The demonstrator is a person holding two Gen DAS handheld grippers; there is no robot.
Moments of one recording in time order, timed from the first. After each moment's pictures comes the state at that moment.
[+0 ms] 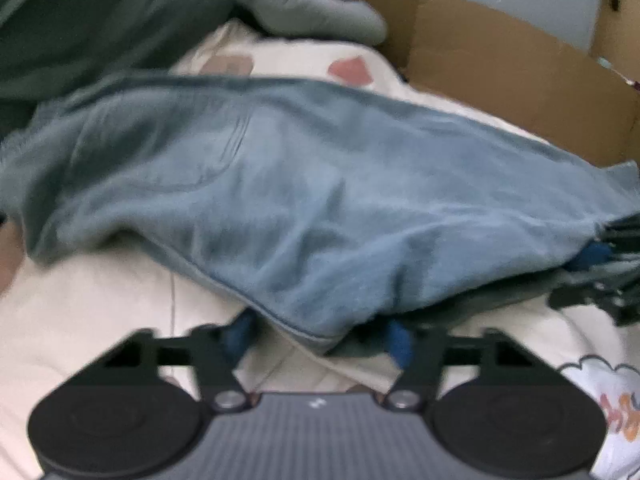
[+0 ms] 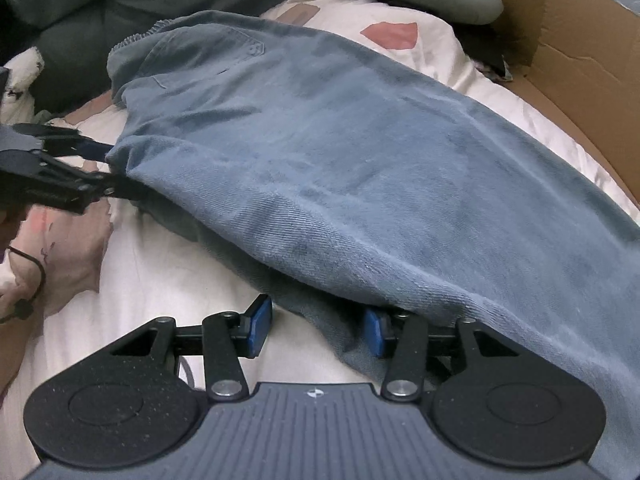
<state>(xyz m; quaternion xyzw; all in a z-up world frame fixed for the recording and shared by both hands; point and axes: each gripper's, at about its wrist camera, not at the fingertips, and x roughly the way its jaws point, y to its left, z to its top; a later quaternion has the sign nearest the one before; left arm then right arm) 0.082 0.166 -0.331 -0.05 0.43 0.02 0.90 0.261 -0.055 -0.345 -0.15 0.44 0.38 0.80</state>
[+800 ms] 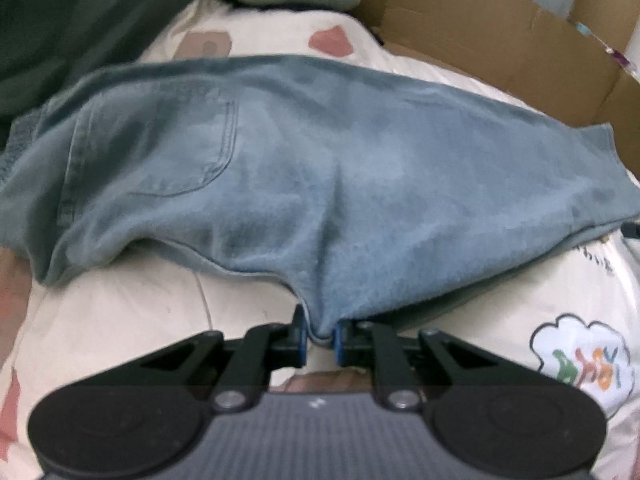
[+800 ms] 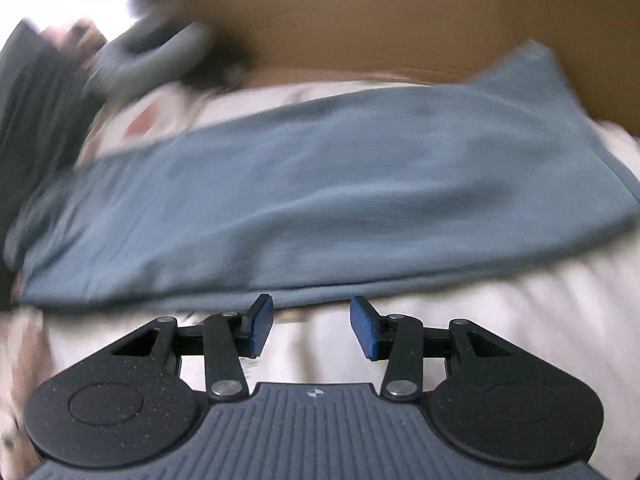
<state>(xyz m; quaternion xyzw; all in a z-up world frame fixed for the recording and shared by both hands) 0.094 0.194 -0.299 -0.04 0.52 -0.05 0.85 0.246 -0.286 -0.338 0.15 0.45 0.12 0.87</state>
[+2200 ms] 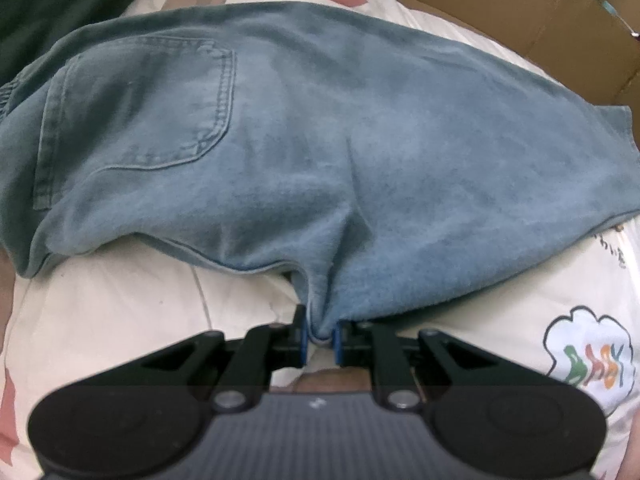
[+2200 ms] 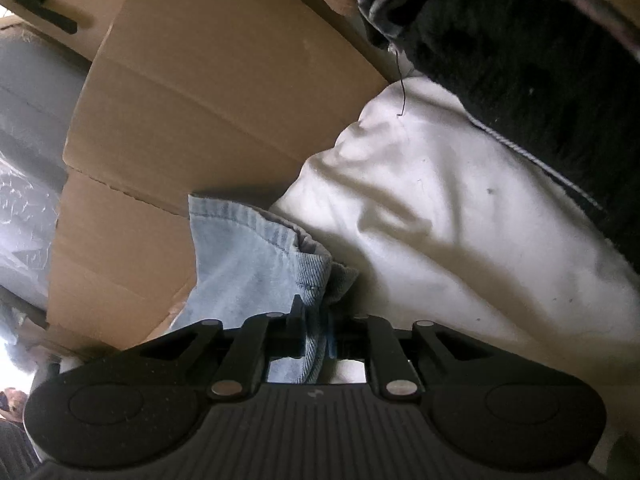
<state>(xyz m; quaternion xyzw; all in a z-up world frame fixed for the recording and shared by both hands) 0.125 0.190 -0.321 -0.03 0.58 -0.05 0.81 0.271 -0.450 -0.409 0.47 0.26 -0.13 0.83</state>
